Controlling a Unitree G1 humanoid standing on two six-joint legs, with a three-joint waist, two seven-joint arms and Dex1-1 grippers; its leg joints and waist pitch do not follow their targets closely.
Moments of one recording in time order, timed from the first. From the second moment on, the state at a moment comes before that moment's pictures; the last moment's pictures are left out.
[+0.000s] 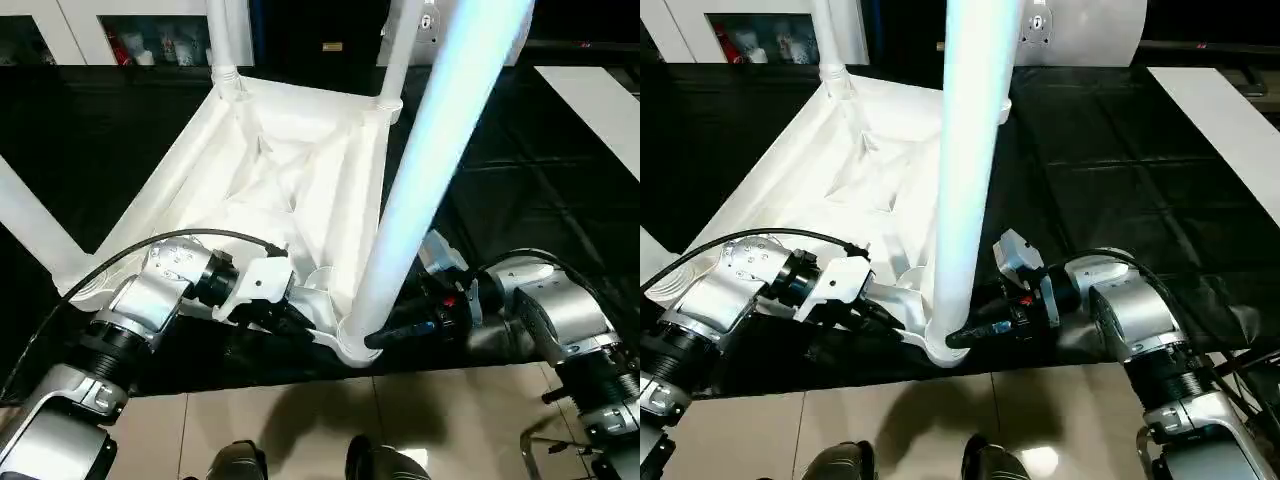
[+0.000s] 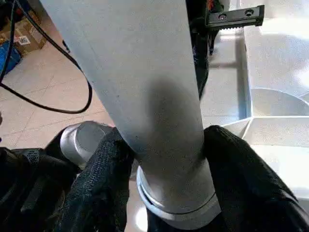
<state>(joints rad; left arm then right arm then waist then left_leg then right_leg) -0.60 0.50 -0.37 0.43 -0.04 -0.08 -1.53 -0.51 -0.50 0.27 0.30 0.32 0.28 1.53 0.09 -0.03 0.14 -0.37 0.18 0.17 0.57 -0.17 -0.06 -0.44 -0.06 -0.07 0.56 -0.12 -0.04</state>
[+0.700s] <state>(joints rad) -0.63 0.31 -0.27 0.41 0.03 0.30 -1.09 -0.34 -0.27 0.02 0.12 0.26 0.42 0.83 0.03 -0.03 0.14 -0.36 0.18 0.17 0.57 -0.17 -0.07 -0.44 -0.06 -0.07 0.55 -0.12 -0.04</state>
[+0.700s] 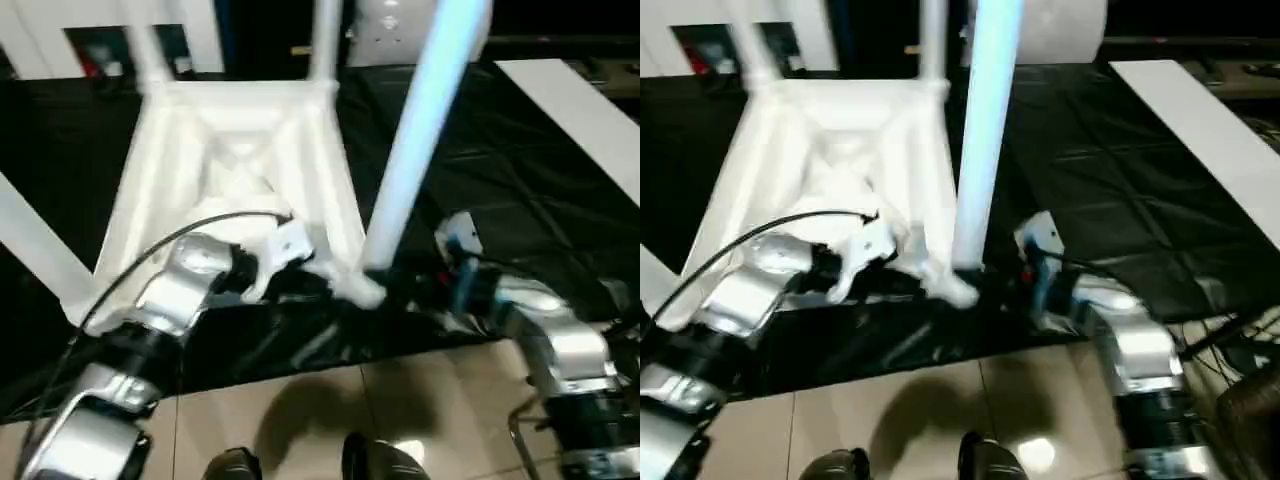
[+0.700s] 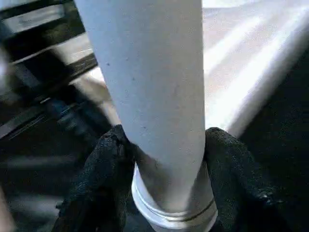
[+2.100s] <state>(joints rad) -0.27 0.30 -0.13 -0.10 -0.12 0.36 -0.88 -0.26 -0.30 -0.07 -0.23 0.54 0.53 0.86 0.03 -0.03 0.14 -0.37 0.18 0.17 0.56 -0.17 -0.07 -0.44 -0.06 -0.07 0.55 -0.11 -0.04</state>
